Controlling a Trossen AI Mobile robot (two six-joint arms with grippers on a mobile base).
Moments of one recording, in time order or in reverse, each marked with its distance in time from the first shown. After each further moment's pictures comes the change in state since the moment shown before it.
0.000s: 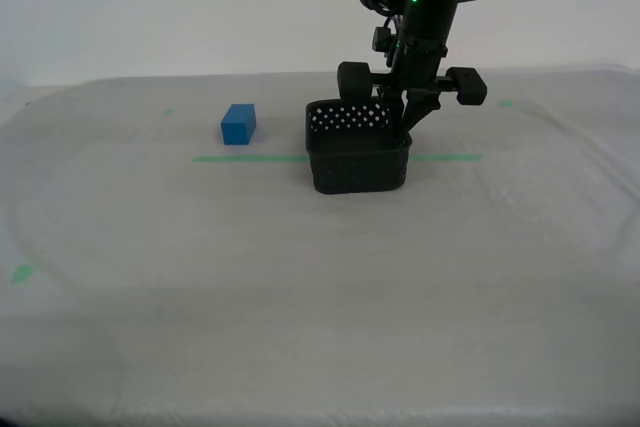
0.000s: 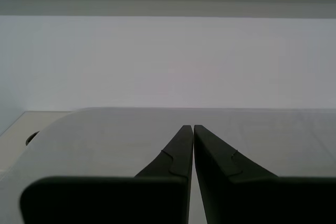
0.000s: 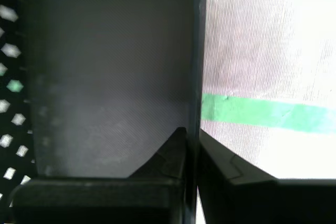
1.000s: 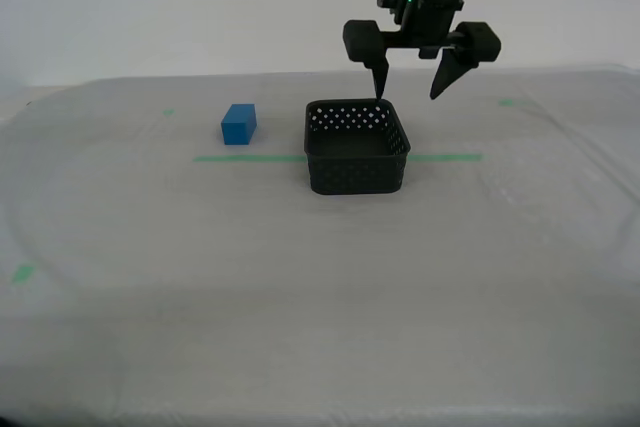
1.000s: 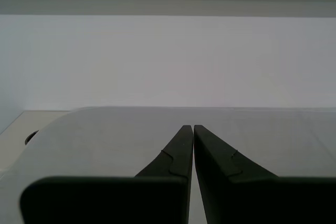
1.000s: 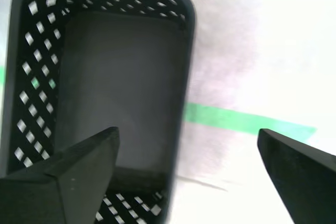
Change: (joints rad) arm 0 -0.012 -0.123 0.015 -0.077 0.041 -0.104; arm 1 0.000 0.000 0.000 -0.003 0.000 0.000
